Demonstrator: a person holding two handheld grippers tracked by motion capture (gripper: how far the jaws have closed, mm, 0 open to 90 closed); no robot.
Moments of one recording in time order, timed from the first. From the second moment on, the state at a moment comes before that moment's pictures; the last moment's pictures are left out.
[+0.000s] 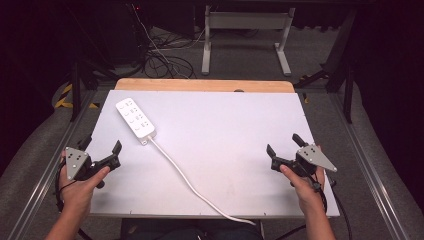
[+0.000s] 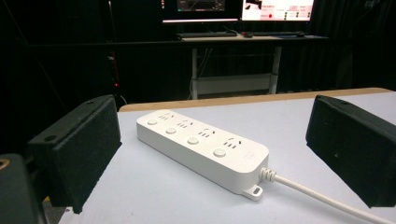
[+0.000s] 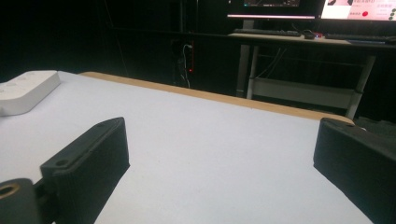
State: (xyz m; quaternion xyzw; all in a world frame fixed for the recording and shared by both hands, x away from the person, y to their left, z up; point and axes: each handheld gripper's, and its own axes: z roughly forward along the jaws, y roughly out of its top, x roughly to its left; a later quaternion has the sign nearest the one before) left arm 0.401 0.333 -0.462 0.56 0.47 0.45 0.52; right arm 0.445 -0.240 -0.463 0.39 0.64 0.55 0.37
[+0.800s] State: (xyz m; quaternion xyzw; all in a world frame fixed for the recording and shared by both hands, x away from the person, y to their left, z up) left arm 0.402 0.332 -0.462 0.56 0.47 0.44 0.52; right arm 0.446 -0.240 -0.463 0.39 0.64 0.54 0.37
